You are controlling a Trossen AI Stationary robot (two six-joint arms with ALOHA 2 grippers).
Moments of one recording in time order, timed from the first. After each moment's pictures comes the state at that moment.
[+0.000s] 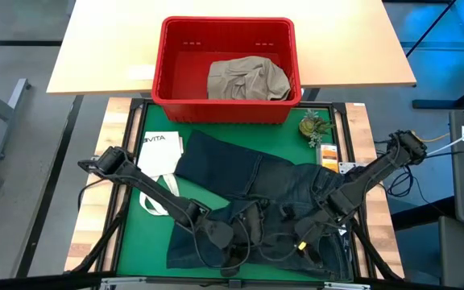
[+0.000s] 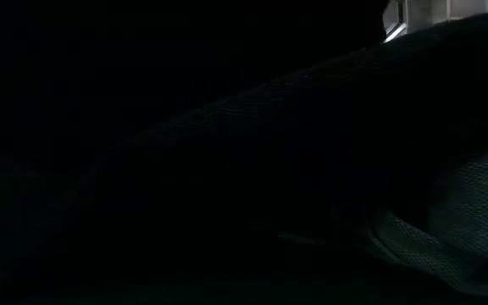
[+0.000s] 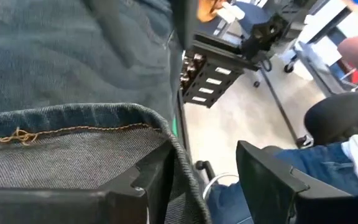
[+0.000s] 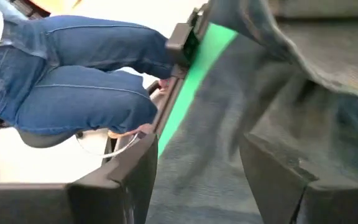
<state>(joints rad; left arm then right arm) -0.50 1.96 1.50 -0.01 -0.10 -0.57 0.39 1.43 1.12 -0.49 -0.09 0.36</state>
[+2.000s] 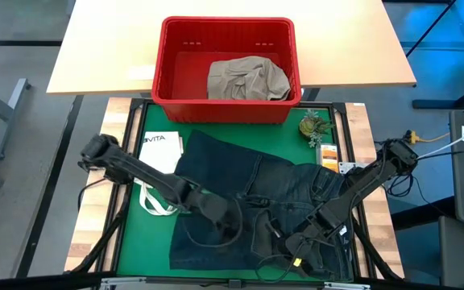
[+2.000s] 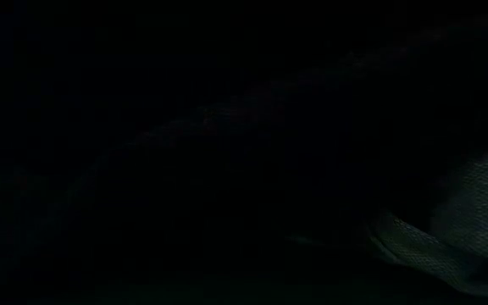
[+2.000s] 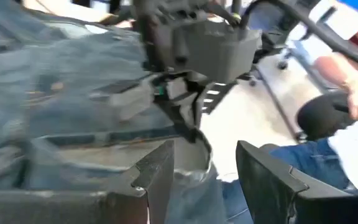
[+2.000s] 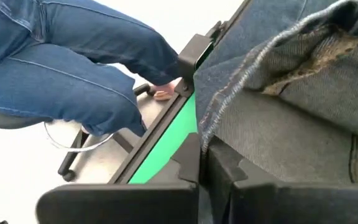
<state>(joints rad) -0.41 1.77 1.50 -0.19 0.00 -0.47 0.43 1.59 1.12 -0.29 -0.05 0.13</state>
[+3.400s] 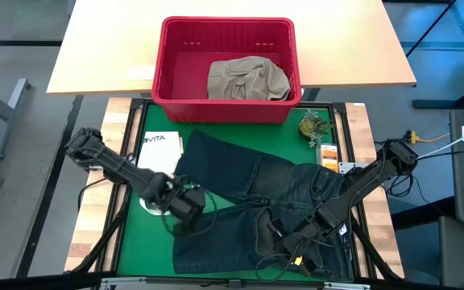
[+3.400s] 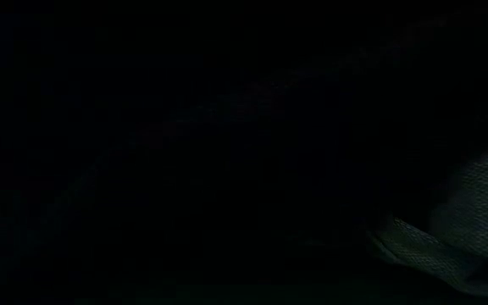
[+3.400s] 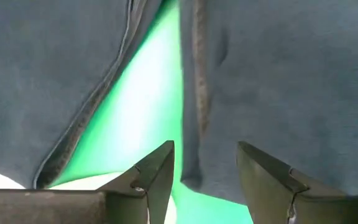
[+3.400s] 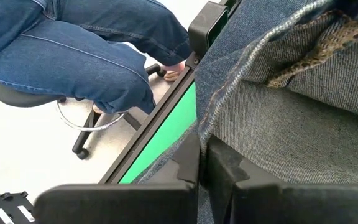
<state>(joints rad) -0.48 1.61 1.43 -1.13 -0.16 -0.66 0.43 1.59 1.12 -0.37 -0.12 0.13</state>
